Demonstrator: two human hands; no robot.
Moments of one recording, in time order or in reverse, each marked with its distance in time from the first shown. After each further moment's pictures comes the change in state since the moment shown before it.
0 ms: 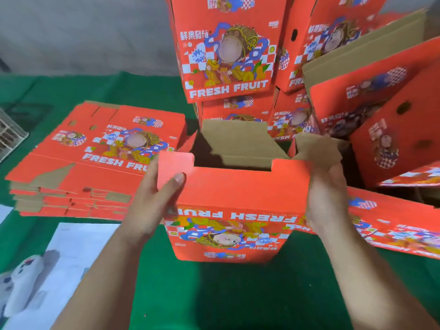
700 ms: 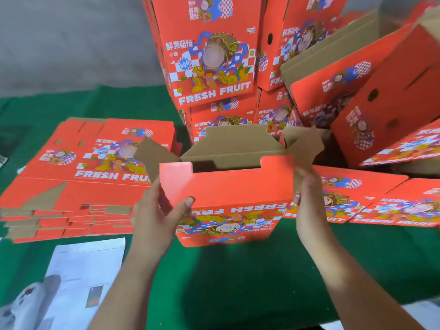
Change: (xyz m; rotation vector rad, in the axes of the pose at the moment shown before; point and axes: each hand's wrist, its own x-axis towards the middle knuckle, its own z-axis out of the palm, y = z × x) left_hand -0.034 0.026 -0.001 0.447 0.082 0.130; right_hand -0.068 0.001 0.005 -0.529 0.039 -0.237
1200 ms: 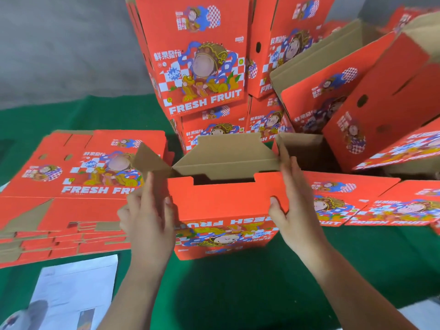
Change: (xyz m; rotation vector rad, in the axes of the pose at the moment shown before) left_hand 0.016 -0.020 0.021 0.375 0.238 0.073; right_hand -0.003 -0.002 0.000 -0.120 -0.216 -0.191
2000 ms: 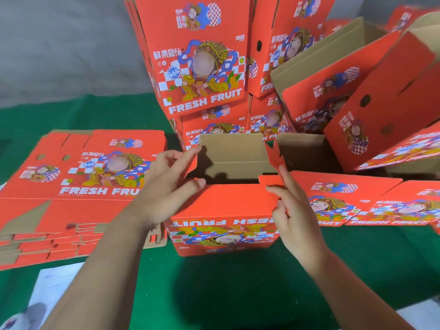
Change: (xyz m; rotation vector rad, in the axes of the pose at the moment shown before) left_hand 0.085 0.018 -0.007 -0.153 -0.628 0.233; right_hand -0.011 0.004 0.008 0.021 -0.016 -0.001
